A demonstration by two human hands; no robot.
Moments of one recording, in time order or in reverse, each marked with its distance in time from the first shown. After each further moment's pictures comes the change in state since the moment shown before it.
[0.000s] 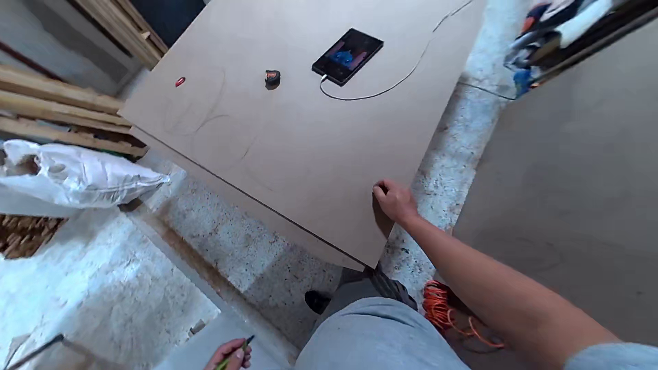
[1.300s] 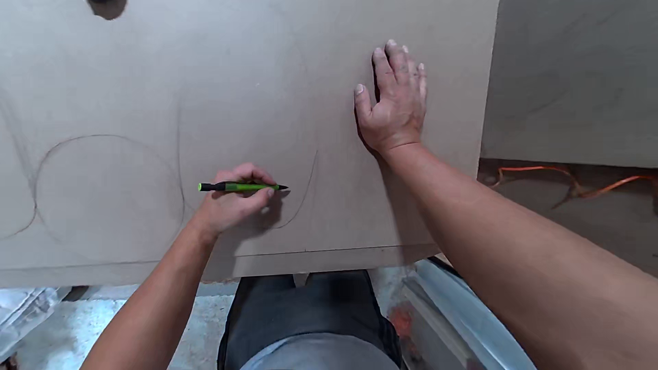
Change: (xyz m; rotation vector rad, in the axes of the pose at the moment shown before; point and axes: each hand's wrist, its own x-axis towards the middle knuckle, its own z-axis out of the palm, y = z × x) left_hand 0.552 0.139 0.207 0.423 -1.268 0.207; right_hand 0.133 -0.083 0.096 -0.343 0.391 0.302
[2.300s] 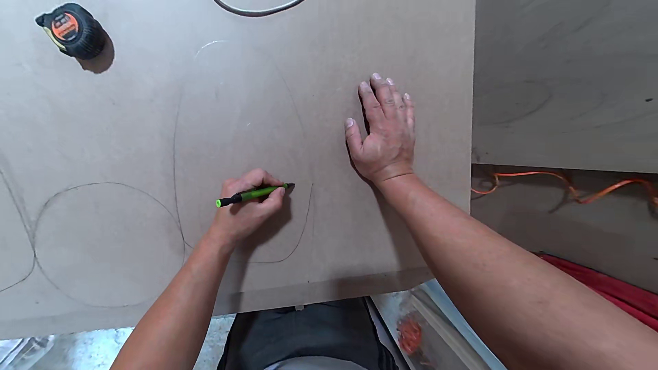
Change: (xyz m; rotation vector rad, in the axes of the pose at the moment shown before) left_hand 0.063 0.006 0.011 0.116 0.144 0.120; right_hand 0.003 0.005 0.002 0.023 0.029 -0.016
